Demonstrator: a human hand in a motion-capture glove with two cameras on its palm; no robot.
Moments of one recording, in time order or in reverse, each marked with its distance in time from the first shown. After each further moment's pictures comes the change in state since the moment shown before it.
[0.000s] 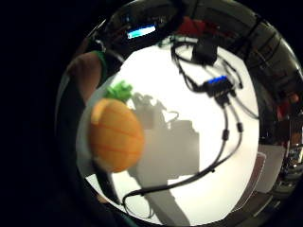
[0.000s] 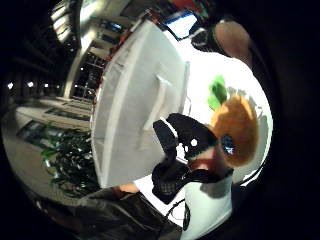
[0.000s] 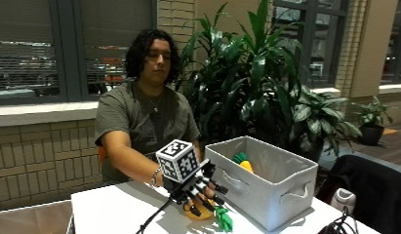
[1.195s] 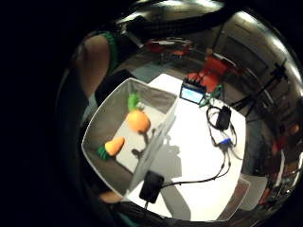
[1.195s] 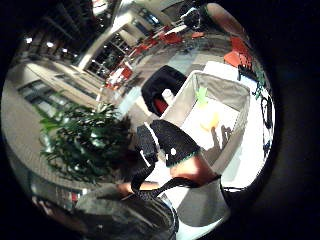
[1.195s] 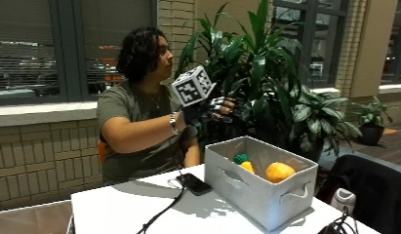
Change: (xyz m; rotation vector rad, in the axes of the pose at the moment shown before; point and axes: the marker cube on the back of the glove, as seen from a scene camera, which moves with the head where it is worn) arm -0.182 0.014 -0.165 0.178 -0.153 -0.414
